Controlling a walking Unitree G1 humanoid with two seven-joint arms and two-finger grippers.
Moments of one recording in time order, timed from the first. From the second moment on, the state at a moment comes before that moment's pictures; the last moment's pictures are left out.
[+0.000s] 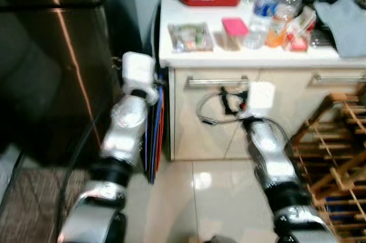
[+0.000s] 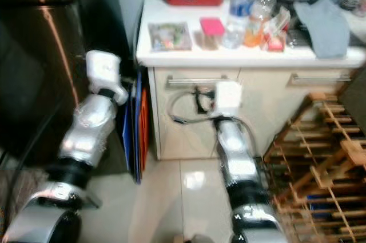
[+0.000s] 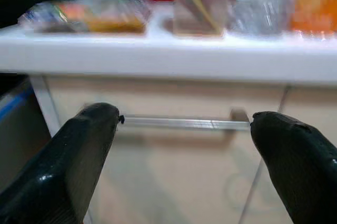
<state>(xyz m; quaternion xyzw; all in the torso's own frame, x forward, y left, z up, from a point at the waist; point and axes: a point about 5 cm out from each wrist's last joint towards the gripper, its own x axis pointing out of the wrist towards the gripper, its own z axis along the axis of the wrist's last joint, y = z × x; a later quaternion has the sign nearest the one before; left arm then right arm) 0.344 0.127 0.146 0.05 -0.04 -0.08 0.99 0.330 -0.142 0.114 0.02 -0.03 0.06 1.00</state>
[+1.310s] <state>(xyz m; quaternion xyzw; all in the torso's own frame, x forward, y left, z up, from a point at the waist) 0.319 0.126 0.158 0.05 -0.07 -0.11 0.99 0.303 -0.147 0.093 0.01 0.02 0.08 1.00</state>
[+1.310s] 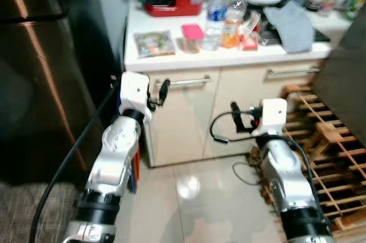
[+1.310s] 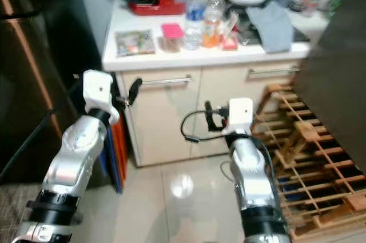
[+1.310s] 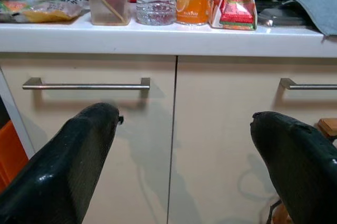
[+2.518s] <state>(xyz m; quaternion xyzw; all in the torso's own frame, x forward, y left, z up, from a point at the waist) 0.362 0.121 0.210 0.01 -0.09 -0.09 0.99 0.298 -0.149 0.097 0.01 0.01 0.06 1.00</state>
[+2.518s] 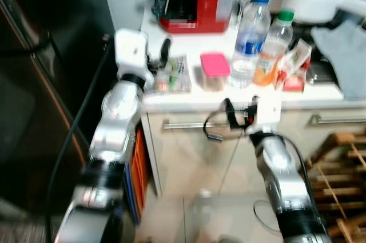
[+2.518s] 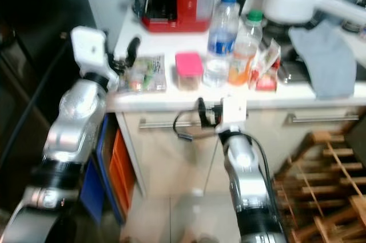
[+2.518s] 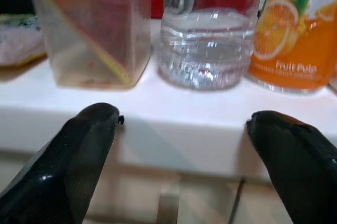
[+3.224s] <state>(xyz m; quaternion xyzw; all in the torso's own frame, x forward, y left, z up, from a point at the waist) 0.407 0.163 0.174 -0.10 0.07 -0.01 0.99 0.261 -0.150 0.083 0.02 0.05 0.05 1.00</state>
